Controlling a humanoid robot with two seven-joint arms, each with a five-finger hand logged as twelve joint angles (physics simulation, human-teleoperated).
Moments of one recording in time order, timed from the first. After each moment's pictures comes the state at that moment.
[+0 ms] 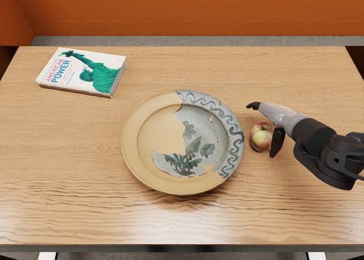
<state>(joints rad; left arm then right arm) -0.08 0.00 0.02 -0.15 0.01 -0.05 0.19 0.99 -0.71 0.06 1.64 -1.22 -0.23 -0.61</state>
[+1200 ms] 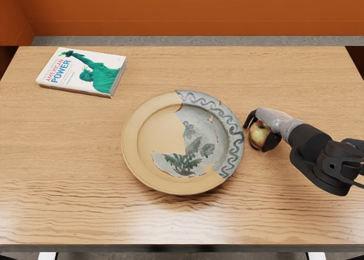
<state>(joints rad) -0.08 0.00 0.02 -0.15 0.01 -0.05 0.19 0.95 -0.69 0.07 1.64 -1.23 -0.25 -0.61</state>
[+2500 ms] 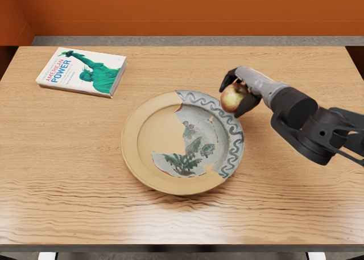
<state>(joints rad) -0.08 0.00 0.02 -0.15 0.01 -0.05 0.19 0.99 -0.59 0.31 1.64 -1.20 -0.24 -0.61</state>
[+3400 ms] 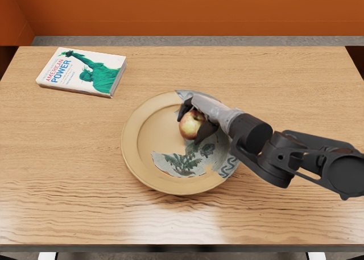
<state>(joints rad) -0.08 0.00 0.02 -0.15 0.01 -0.05 0.19 0.93 -0.40 0.27 1.63 -1.21 -0.25 -0.61</state>
